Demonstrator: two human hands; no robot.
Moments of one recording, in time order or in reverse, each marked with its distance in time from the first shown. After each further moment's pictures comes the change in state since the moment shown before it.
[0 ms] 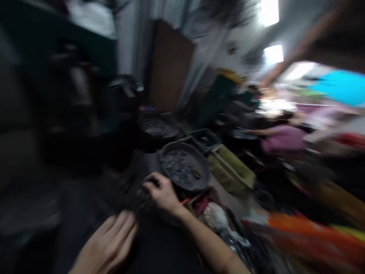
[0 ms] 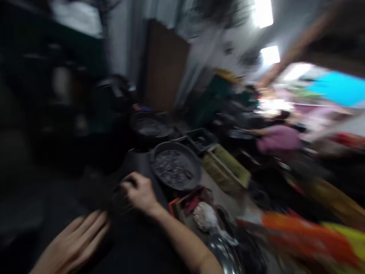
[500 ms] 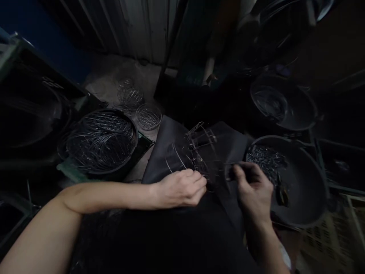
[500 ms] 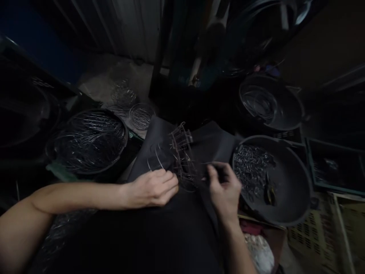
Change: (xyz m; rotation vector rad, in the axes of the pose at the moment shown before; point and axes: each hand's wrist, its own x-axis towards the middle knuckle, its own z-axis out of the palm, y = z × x) left_hand -0.044 -0.006 0.000 -0.007 -0.112 -0.066; right_hand -0.011 0.024 0.045 -0.037 -0.052 0.078
